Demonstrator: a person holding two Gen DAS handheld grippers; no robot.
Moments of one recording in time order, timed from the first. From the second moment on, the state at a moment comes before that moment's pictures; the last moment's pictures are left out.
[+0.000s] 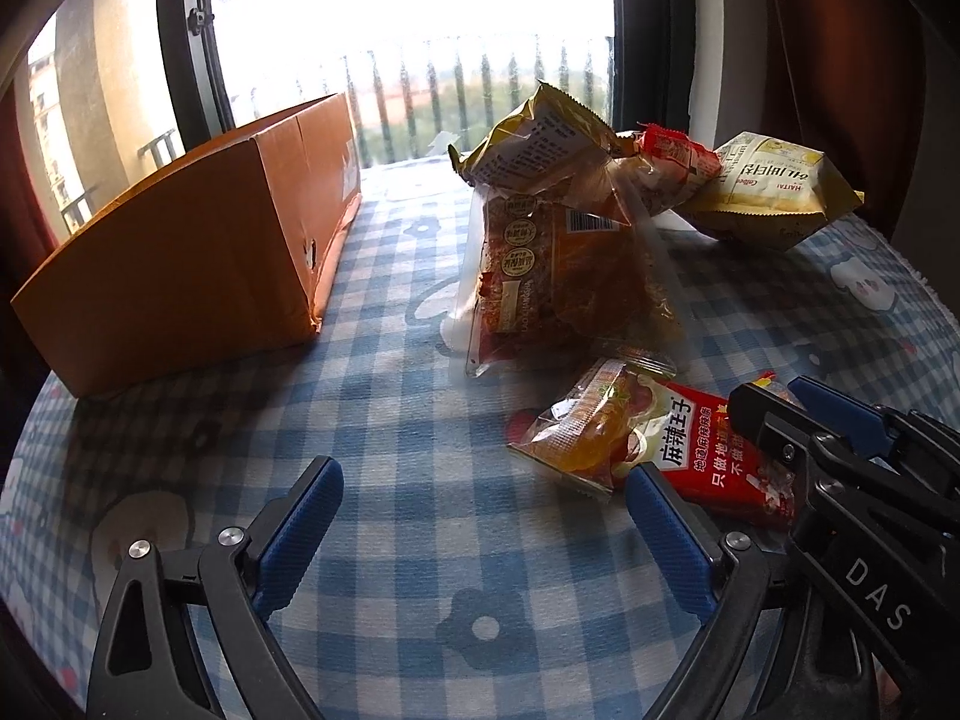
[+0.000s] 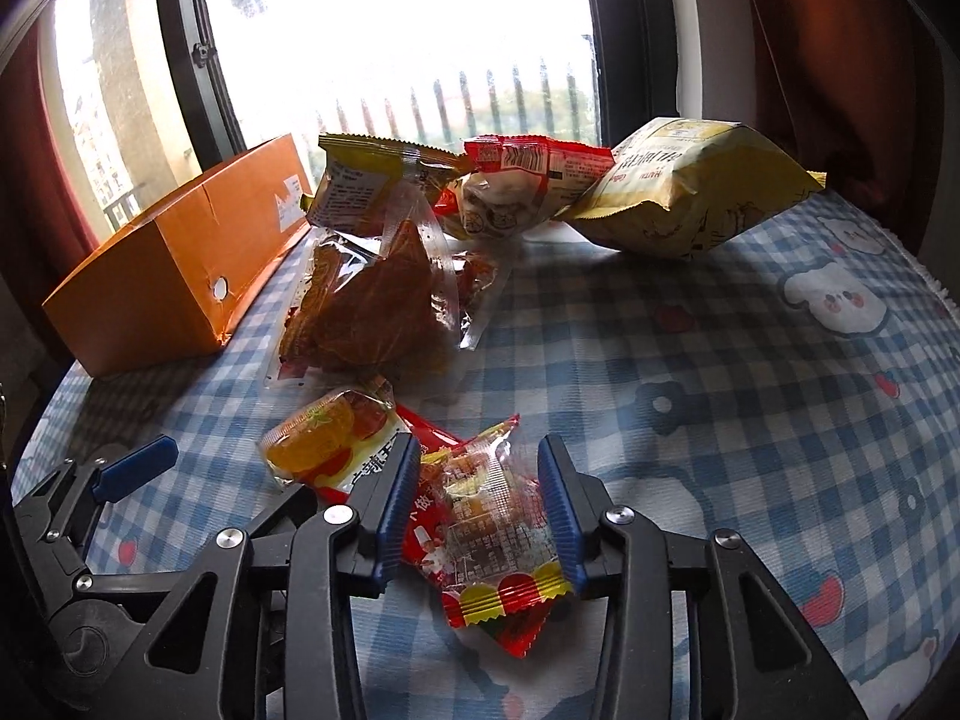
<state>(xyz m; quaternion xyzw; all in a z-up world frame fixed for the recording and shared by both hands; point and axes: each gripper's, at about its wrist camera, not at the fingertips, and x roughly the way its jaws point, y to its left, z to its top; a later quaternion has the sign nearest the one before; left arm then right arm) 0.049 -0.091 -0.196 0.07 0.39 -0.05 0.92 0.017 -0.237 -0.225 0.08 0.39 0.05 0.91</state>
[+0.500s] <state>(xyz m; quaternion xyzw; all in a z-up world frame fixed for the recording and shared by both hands) 0.078 -0.113 -0.193 0.08 0.41 -0.08 0.91 0.034 -0.251 -0.224 0.12 0.39 0.04 0.91</state>
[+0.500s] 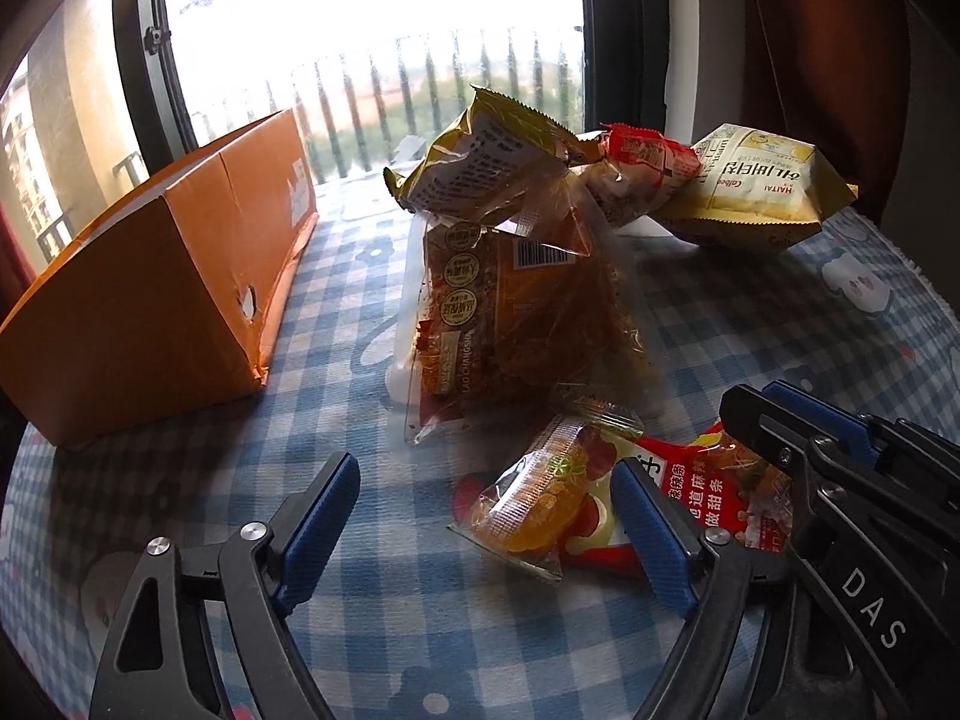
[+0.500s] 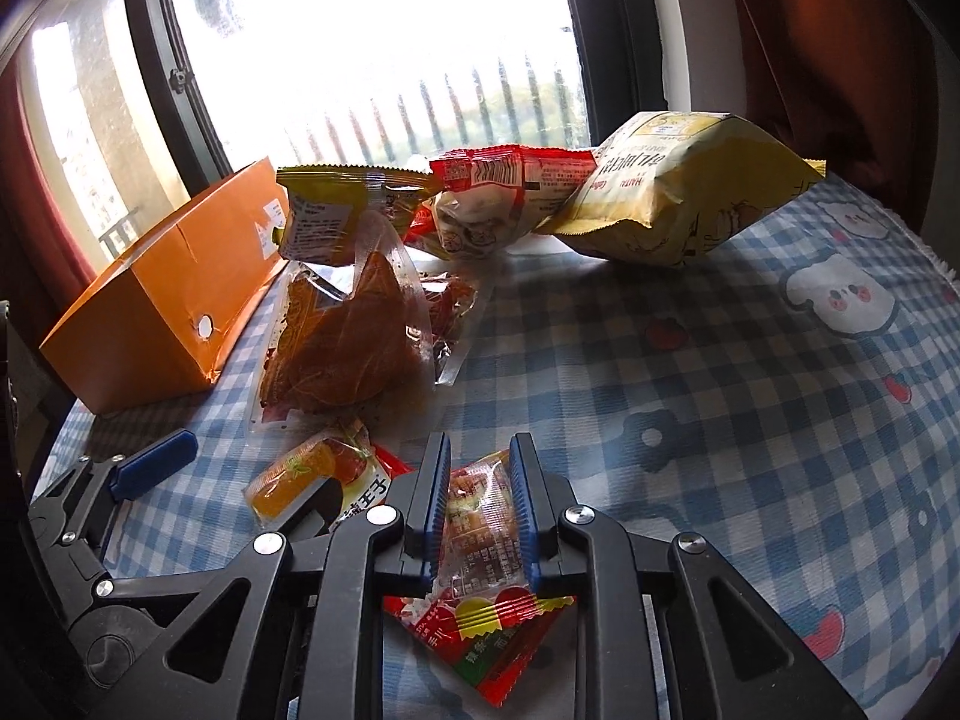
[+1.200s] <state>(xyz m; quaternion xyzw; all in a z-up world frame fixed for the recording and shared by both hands) 0.057 -0.109 -0.194 0.08 0.40 -0.09 0.91 0.024 -0.245 -0.229 0.11 0.42 0.02 0.90</state>
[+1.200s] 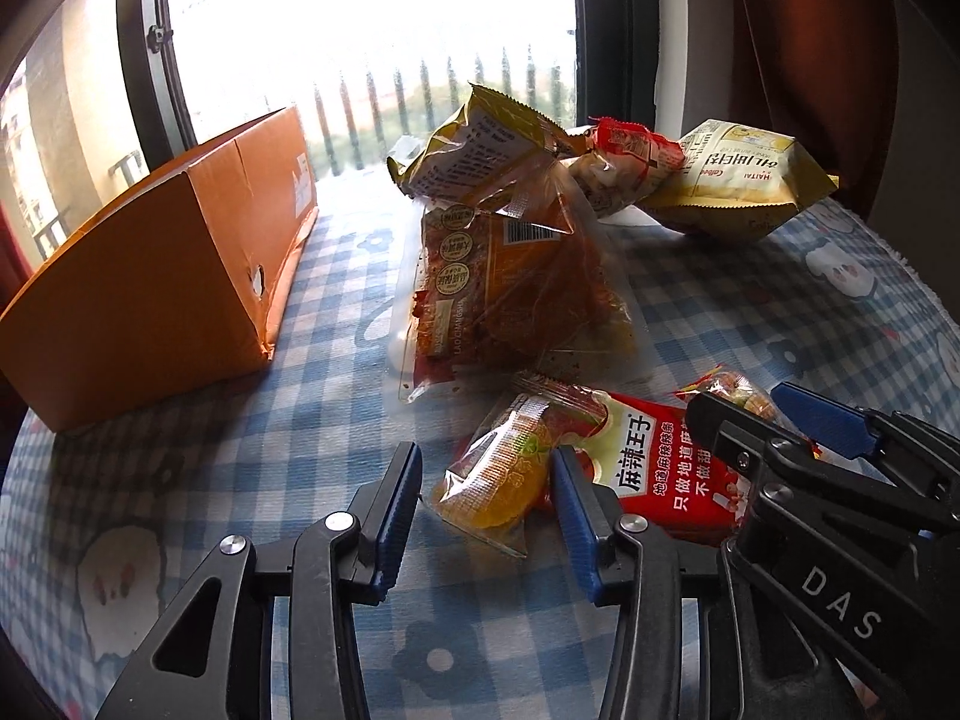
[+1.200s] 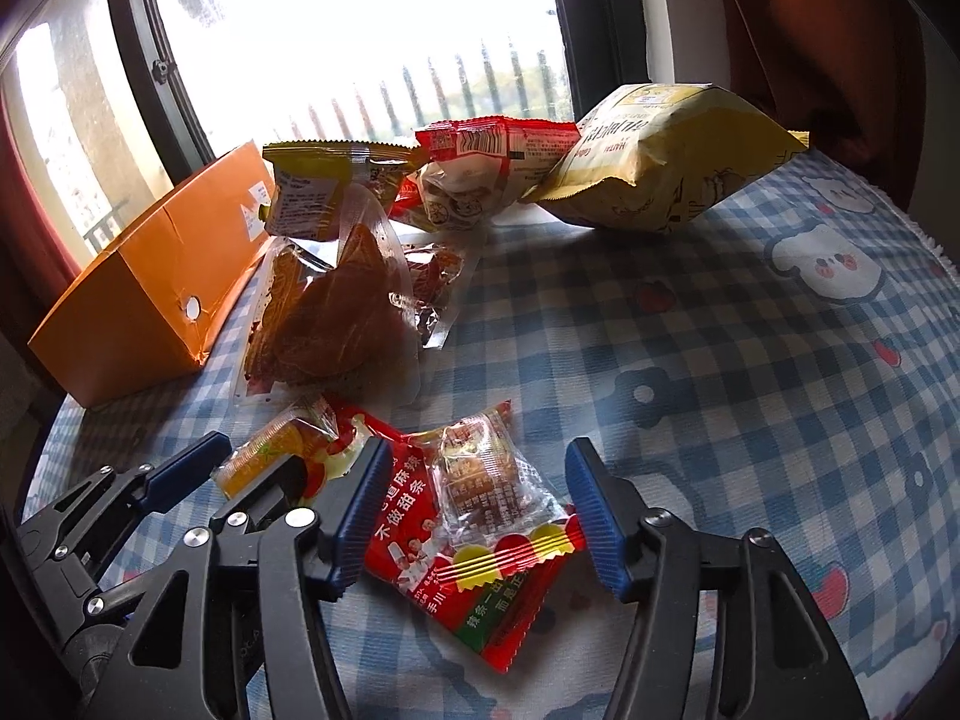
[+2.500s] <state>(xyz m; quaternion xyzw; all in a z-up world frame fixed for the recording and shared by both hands) 0.008 -0.069 -0.119 0.01 0.31 -0.08 0.95 -0.011 -0.210 -0.141 0.07 0.33 0.05 0.94</state>
